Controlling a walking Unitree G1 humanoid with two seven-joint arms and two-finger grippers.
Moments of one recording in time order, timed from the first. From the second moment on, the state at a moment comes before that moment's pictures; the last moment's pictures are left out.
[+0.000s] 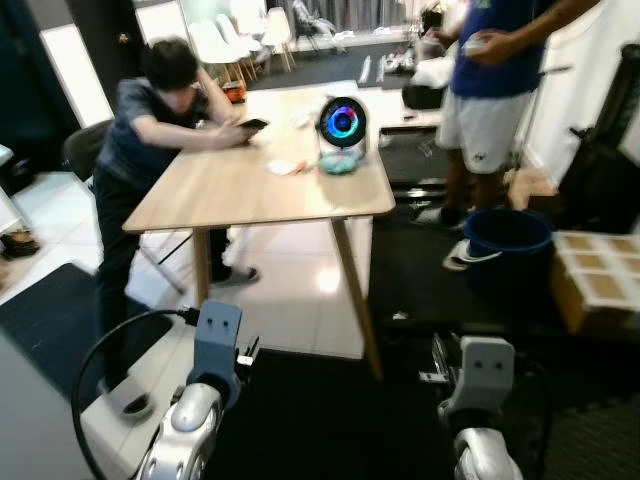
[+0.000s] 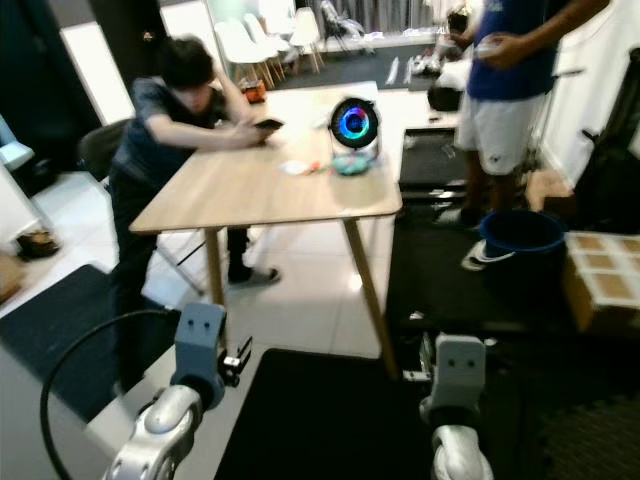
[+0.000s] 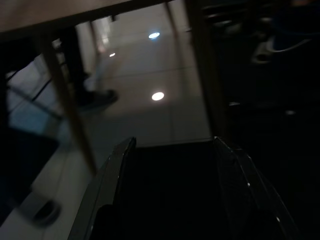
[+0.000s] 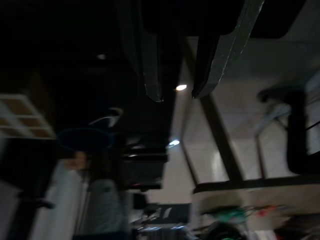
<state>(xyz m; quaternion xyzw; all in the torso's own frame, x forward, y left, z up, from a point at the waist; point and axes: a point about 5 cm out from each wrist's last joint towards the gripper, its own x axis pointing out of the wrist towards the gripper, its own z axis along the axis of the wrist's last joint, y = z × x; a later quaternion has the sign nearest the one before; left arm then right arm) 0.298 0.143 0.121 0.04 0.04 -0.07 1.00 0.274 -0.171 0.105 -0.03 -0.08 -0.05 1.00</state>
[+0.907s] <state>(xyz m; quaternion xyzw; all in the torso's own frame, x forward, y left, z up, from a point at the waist) 0.299 0.143 0.125 0.05 0.02 -0.07 1.00 0.275 -0.155 0.105 -0.04 -0.08 -0.02 1.00</state>
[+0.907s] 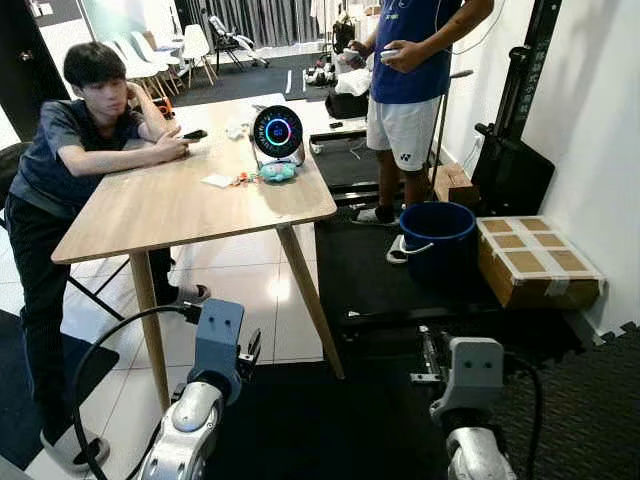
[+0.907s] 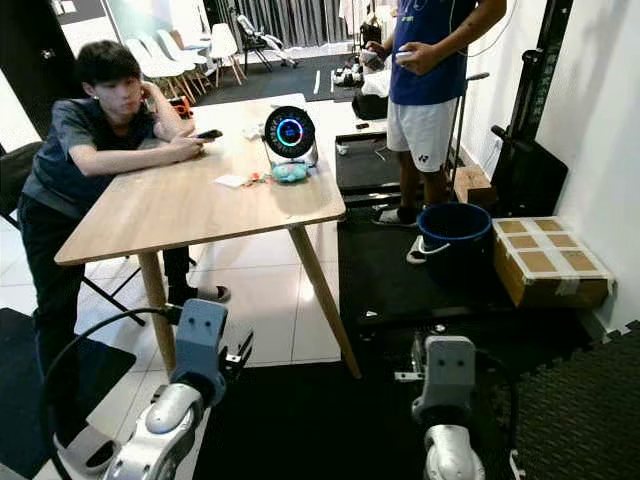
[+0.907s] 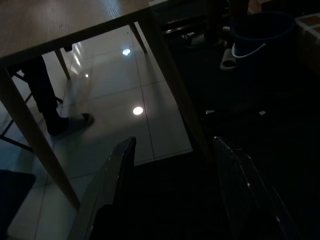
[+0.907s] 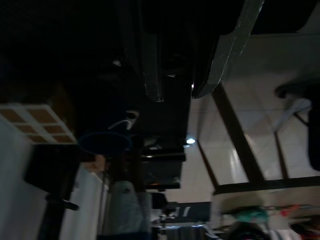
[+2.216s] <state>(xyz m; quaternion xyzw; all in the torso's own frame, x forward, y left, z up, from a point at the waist) 0.293 0.147 0.126 0.02 0.00 0.00 1.00 0.290 -0.154 0.127 -0.11 -0.11 0.07 0.99</state>
